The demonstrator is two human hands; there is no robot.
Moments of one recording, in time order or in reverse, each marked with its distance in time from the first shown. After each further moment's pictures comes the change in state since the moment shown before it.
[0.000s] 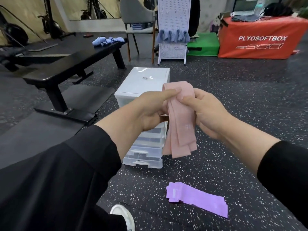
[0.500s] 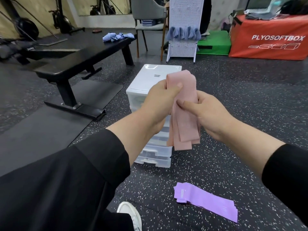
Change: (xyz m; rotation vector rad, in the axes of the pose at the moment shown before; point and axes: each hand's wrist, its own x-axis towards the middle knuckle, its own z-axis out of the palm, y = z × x) left_hand 0.004 -0.014 -0.027 0.017 0.107 0.310; right_hand 0.009 0.010 0.035 -0.171 -0.031 -0.011
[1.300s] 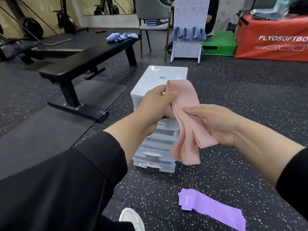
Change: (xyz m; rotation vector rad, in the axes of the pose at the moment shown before) left_hand 0.032 -0.016 -0.039 0.104 -0.008 0.001; right_hand 0.014 -0.009 0.005 0.239 -0.185 0.459
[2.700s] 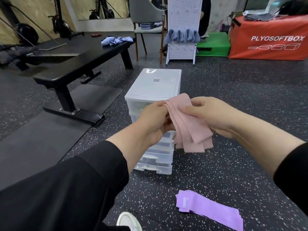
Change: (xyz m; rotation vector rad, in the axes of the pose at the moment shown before) left_hand -0.009 -0.008 0.027 -0.256 -0.028 -0.253; right_hand 0.000 -0.014 -0.021 -0.448 0.135 -0.215
